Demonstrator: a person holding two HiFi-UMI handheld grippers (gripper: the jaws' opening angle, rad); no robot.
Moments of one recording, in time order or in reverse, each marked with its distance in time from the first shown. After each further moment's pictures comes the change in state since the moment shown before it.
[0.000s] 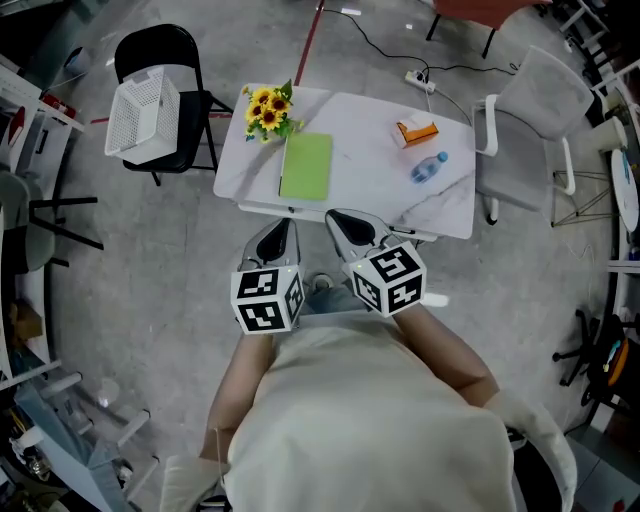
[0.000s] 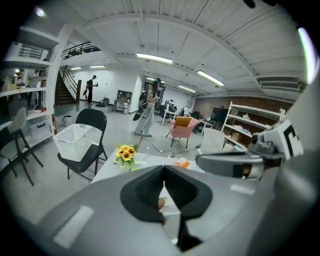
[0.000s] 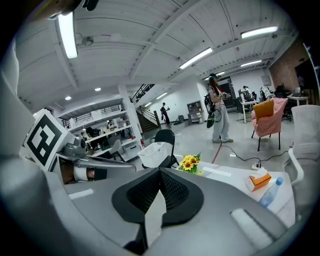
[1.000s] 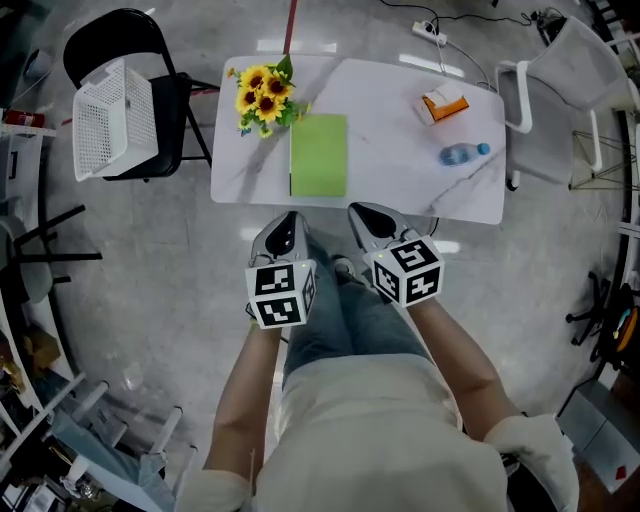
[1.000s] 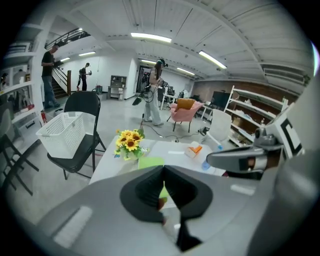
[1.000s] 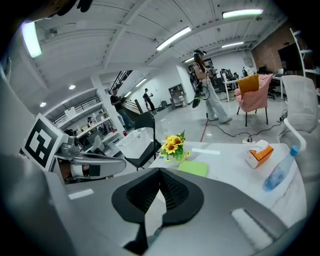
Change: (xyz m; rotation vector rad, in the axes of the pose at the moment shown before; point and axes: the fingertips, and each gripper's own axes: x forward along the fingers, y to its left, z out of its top) left arm 0.144 0.094 -0.038 0.057 0.184 -0.025; right arm 0.130 -0.090 -0.067 0.191 0.161 -0.127
